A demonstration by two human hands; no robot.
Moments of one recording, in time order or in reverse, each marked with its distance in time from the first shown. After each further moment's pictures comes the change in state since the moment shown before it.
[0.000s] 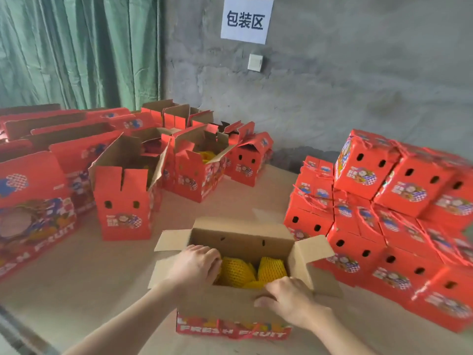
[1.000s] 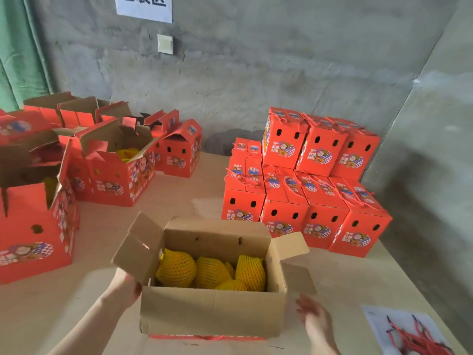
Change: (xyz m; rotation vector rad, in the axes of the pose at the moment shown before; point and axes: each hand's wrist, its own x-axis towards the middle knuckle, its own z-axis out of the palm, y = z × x) left_hand 0.022 -0.009 0.052 -1.548 -0.004 -0.911; right_hand -0.125 0.062 0.085 1.380 0.909 1.229
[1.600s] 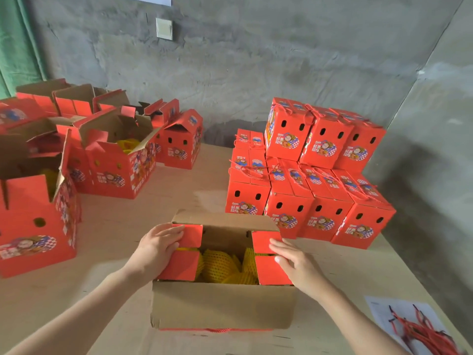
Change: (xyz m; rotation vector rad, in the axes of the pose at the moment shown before) left_hand 0.021 0.013 0.009 1.292 -0.214 0.767; right_hand -0.004 -0.076 0.031 -0.797 -0.498 -0.999
